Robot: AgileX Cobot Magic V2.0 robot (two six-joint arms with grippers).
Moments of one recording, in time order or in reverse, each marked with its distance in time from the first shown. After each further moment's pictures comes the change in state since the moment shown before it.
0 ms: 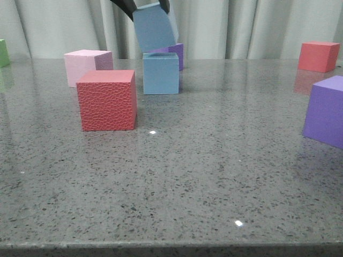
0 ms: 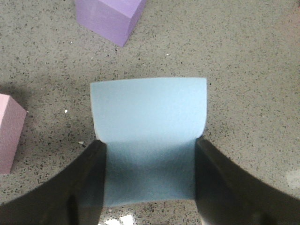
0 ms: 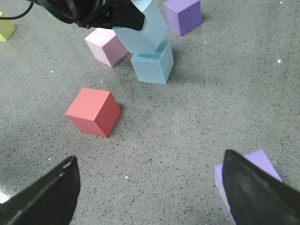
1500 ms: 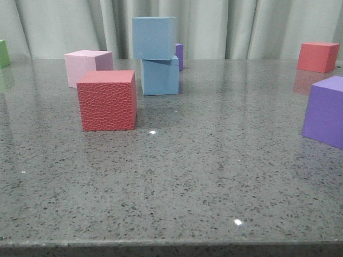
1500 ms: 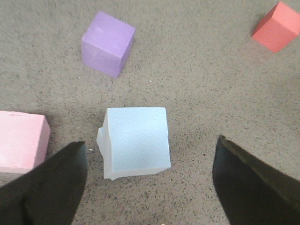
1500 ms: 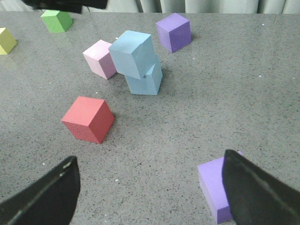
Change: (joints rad) left arm 0.000 -0.199 0.021 0.020 0.032 0.071; right arm 0.000 -0.124 0.046 -0.052 0.010 0.000
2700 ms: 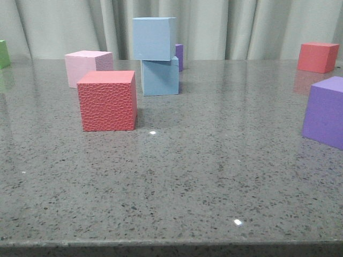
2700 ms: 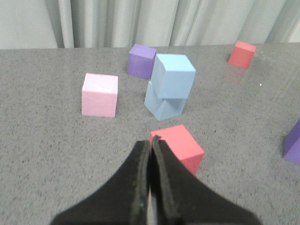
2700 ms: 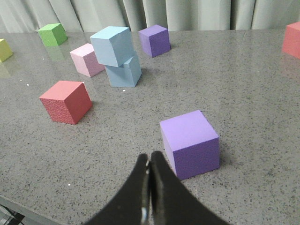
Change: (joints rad) left arm 0.000 -1.242 1.292 0.150 -0.493 0.023; right arm 0.000 -0.576 0.422 -0.079 -0.032 -0.009
